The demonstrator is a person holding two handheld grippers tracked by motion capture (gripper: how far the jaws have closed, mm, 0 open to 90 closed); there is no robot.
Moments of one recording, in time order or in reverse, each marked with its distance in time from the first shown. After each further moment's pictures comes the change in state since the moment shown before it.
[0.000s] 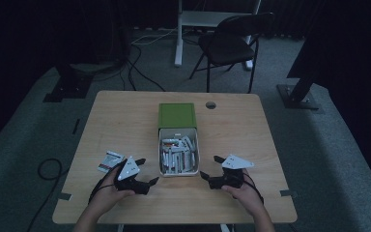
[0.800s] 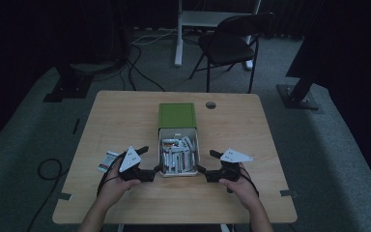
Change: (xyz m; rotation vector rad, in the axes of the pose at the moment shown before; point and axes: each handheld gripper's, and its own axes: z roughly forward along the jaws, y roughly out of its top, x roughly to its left) left arm 0.011 0.018 0.012 -0.163 0.063 -0.050; right arm -0.008 0.010 0.014 -0.061 0.044 0.040
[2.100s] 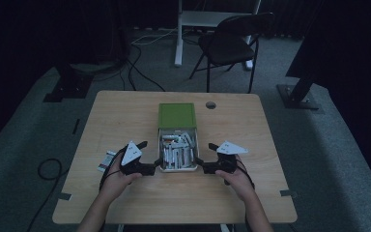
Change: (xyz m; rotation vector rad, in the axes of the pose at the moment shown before) left arm 0.015 0.002 0.014 0.017 0.039 -0.009; right arm -0.015 0.010 0.021 0.015 -0.046 -0.004
